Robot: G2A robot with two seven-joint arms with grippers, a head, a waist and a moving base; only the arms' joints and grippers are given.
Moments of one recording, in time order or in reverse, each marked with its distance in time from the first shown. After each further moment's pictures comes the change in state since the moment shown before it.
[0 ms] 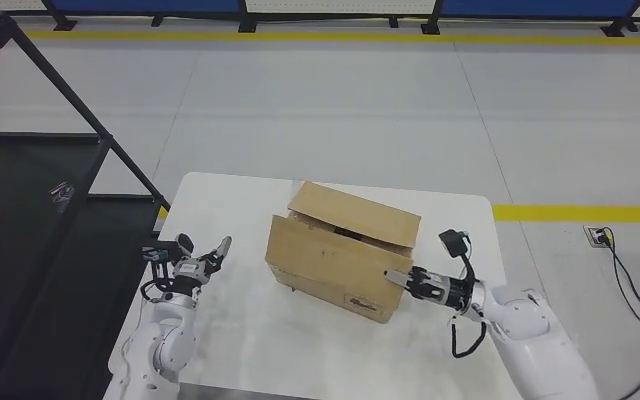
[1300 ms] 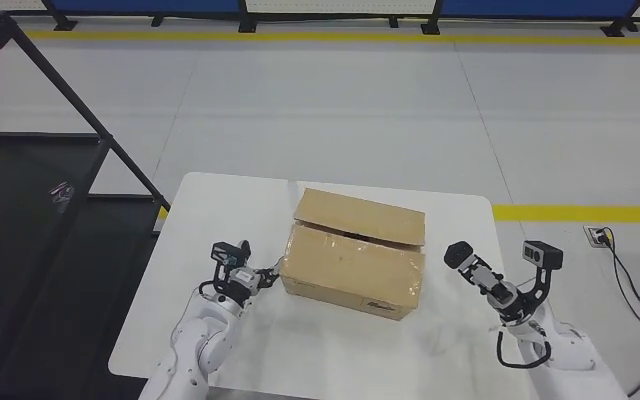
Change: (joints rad) left arm -0.069 -0.025 0.224 0.083 0.130 -0.108 0.005; right arm -0.183 0.072 0.164 -0.059 0.303 -0.120 -0.192
